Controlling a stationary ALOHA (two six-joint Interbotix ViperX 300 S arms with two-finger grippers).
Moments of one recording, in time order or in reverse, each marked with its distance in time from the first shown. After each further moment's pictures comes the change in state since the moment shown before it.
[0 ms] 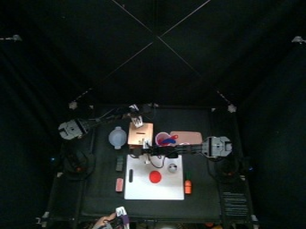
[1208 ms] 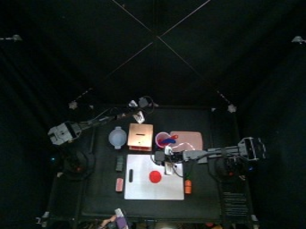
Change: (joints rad) left arm -0.011 -0.156 0.077 -0.112 -0.324 -0.043; right arm 0.144 -0.557 0.382 0.420 0.138 -0.003
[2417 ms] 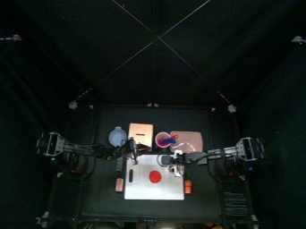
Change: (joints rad) left arm -0.614 -0.259 0.597 -0.196 -0.934 0.005; right arm 0.005 0.049 0.138 0.015 0.209 0.003
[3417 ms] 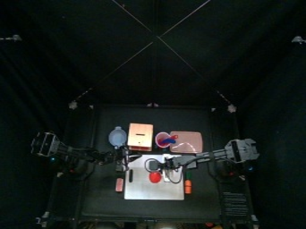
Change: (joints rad) left arm -0.110 -0.061 0.170 -0.080 -0.057 0.012; right arm 0.092 0.186 -0.311 0.006 0.117 0.009
